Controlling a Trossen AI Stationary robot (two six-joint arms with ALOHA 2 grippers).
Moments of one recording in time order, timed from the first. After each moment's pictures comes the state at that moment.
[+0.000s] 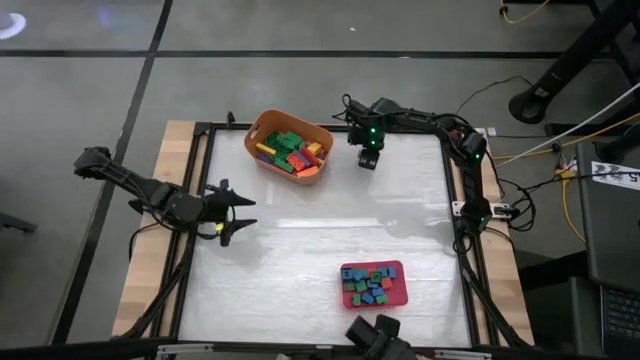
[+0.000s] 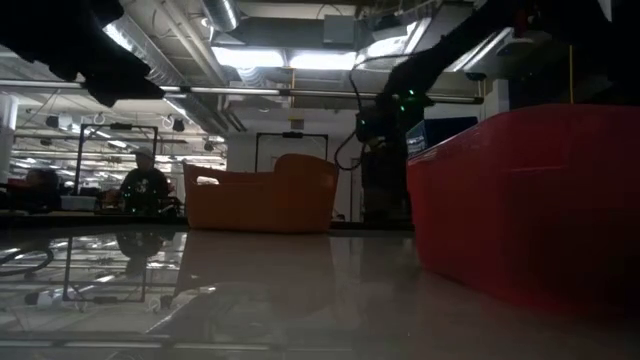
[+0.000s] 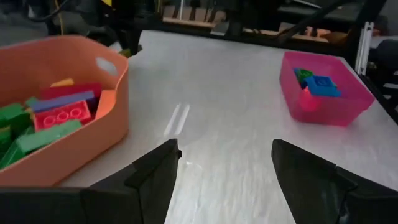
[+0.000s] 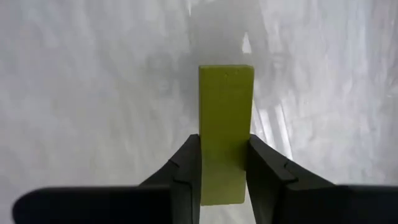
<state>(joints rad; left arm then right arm) -0.43 0.48 0.32 -0.23 -0.58 -0.31 -0.66 2.07 1.62 -1.10 -0.06 -0.36</state>
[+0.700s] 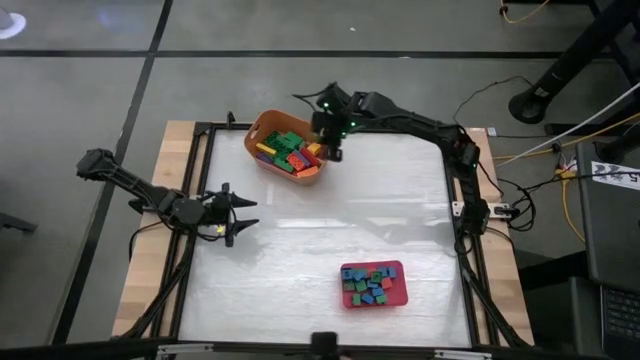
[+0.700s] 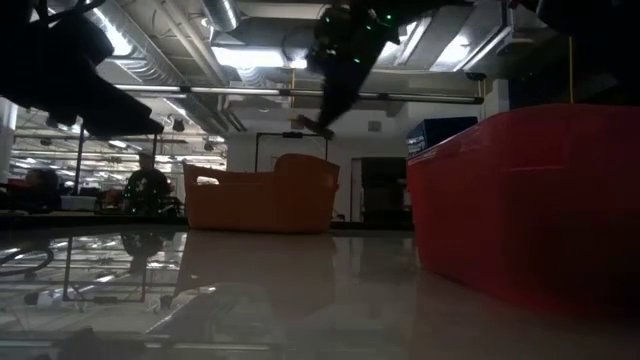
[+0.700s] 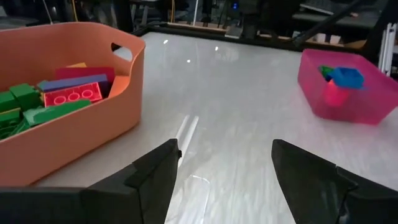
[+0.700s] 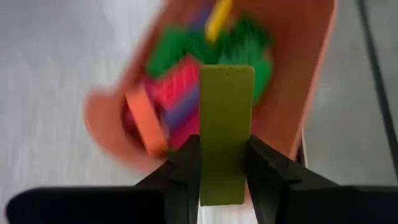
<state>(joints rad) -0.43 0.41 0.09 0.01 -0.64 -0.26 -0.43 2.07 2.05 -0.94 -0.12 -0.43</state>
